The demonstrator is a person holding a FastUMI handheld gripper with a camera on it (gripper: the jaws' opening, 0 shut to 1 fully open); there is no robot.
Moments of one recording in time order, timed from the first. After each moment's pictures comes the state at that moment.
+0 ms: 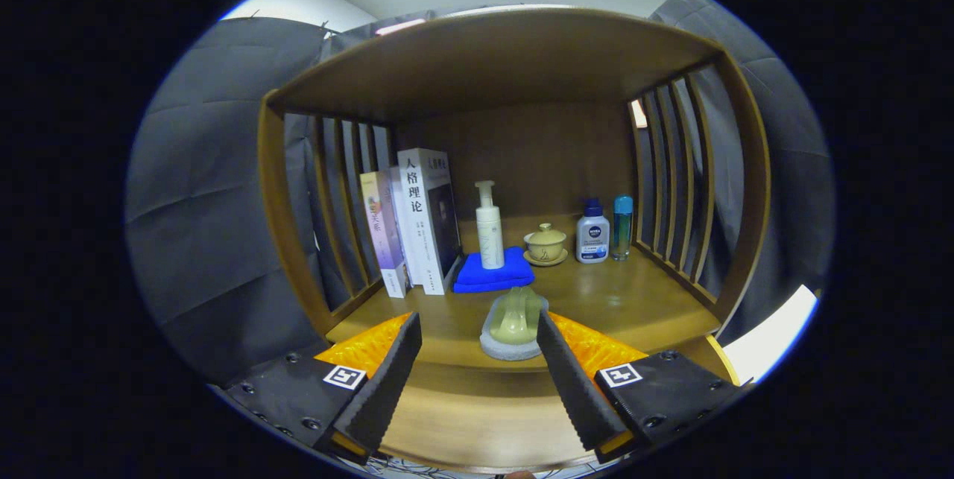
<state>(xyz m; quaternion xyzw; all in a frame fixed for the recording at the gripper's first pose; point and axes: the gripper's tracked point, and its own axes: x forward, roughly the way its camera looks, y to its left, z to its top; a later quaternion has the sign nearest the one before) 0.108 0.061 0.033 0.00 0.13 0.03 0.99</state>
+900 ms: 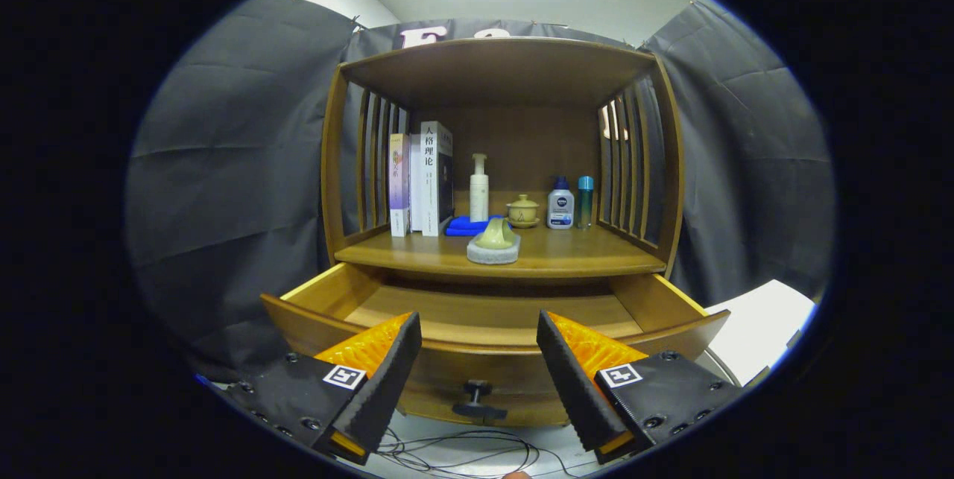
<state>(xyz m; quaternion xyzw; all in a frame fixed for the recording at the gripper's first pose) -0.024 0.043 -0.053 -0.04 0.11 0.00 0.99</state>
